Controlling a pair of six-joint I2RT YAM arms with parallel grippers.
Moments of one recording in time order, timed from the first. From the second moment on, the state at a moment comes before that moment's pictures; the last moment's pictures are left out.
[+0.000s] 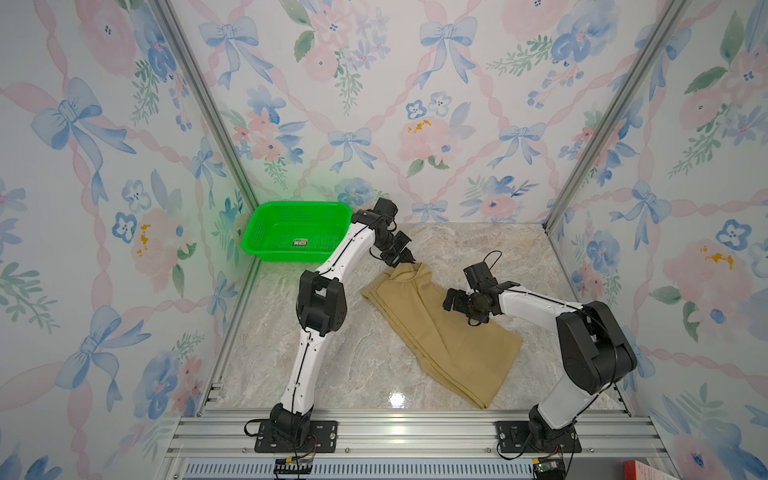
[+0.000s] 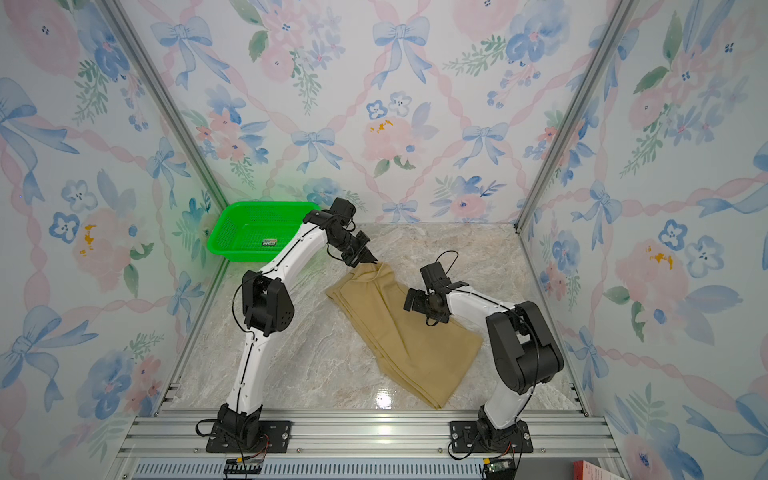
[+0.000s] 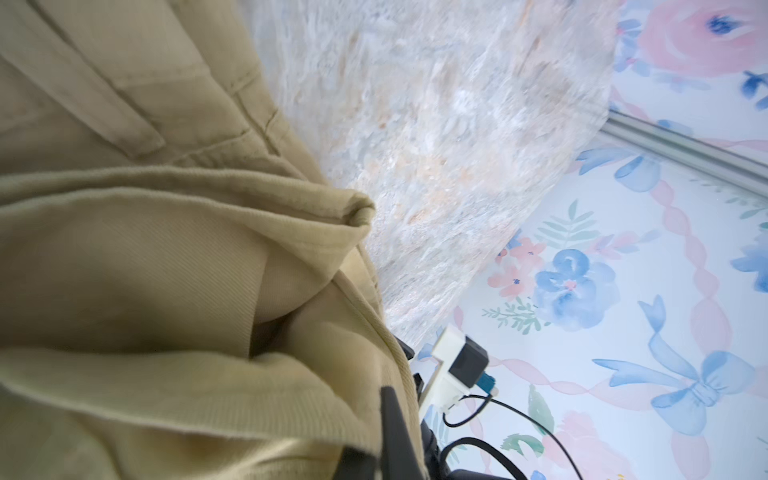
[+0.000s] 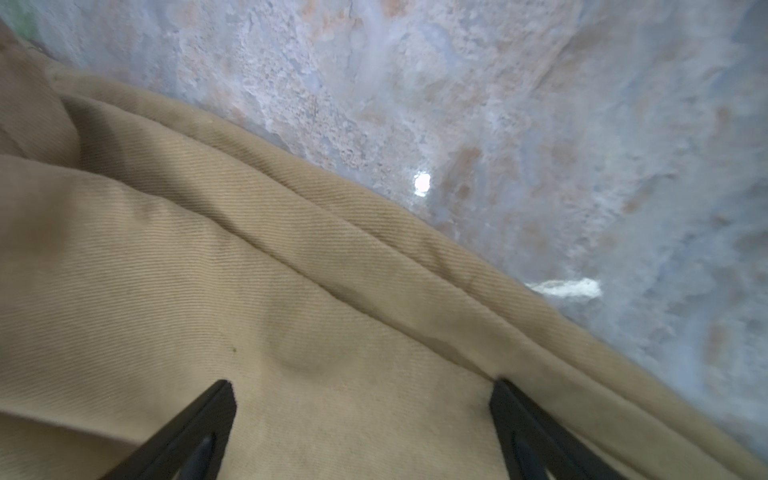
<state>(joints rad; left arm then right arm) -0.41 2.43 2.45 -1.13 0.64 -1.07 0.39 1.71 0.98 -0.39 -0.08 0.63</state>
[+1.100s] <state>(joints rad) -0.32 2.22 1.89 -1.13 0.61 -1.00 0.34 1.46 0.87 -0.48 -0.04 0.60</state>
